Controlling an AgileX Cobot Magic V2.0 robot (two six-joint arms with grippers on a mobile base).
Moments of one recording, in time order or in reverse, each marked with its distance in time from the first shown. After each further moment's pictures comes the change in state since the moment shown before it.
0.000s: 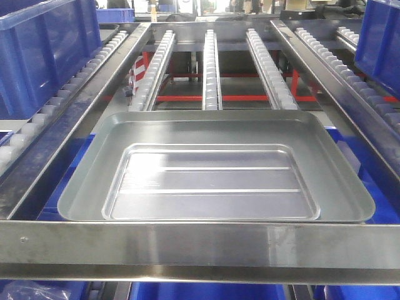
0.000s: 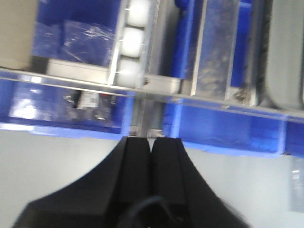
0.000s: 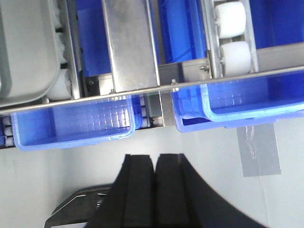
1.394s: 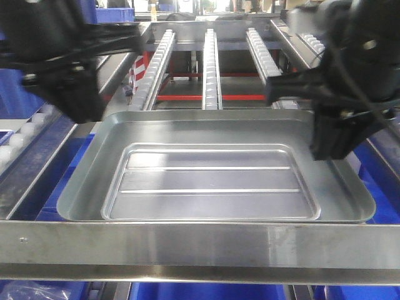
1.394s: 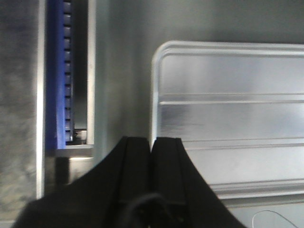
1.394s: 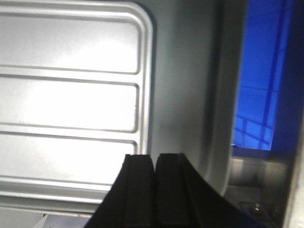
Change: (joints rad) left arm -0.600 0.778 -0.646 0.329 0.021 -0.634; right arm 0.422 0.708 -0.600 -0.180 0.074 0.293
